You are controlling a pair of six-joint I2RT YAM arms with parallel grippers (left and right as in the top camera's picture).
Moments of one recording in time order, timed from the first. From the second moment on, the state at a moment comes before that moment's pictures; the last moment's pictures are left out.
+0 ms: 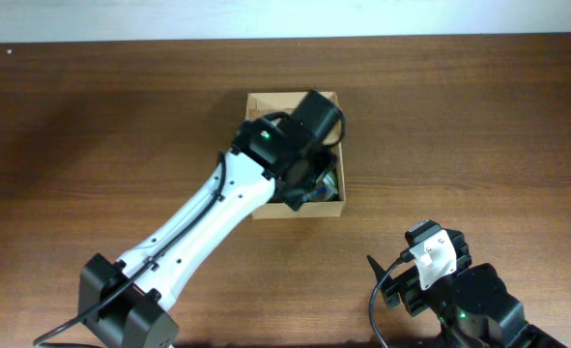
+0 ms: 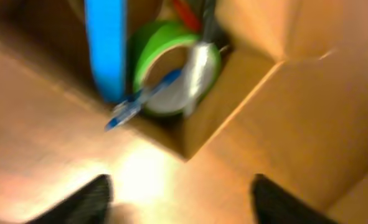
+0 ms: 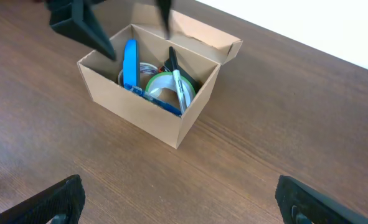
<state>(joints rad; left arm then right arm) -0.71 1.78 1.67 -1.11 0.06 -1.51 0.68 0.41 0.73 -0.86 0.19 0.00</state>
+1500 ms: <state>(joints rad) -0.69 1.93 1.67 -1.24 0.07 -1.34 0.68 0.41 0.73 -0.86 0.19 0.00</state>
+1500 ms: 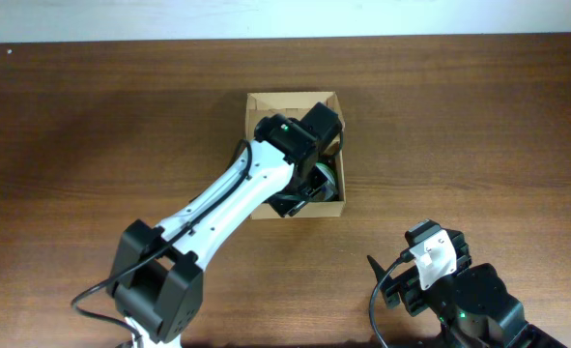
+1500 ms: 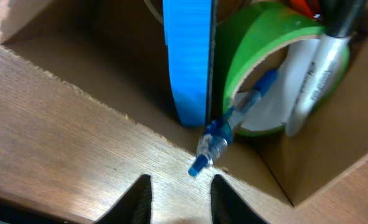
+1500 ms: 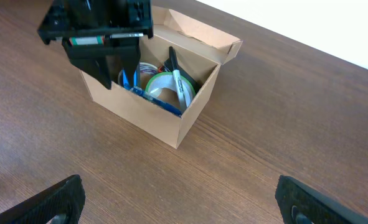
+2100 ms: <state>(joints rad) -0.69 1.96 1.67 -1.19 0.07 -1.34 0.68 0.41 0.73 -0.86 0.19 0.00</state>
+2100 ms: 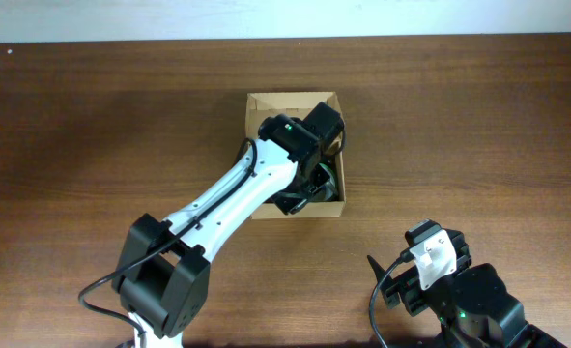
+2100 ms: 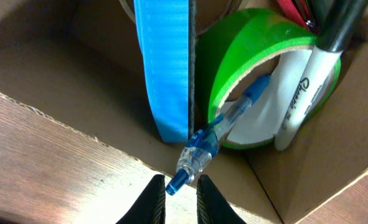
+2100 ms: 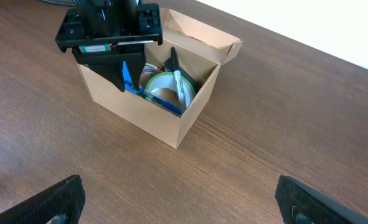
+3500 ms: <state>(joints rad) -0.67 1.96 1.70 -1.11 0.07 -1.13 0.68 0.41 0.73 -0.86 0.19 0.00</state>
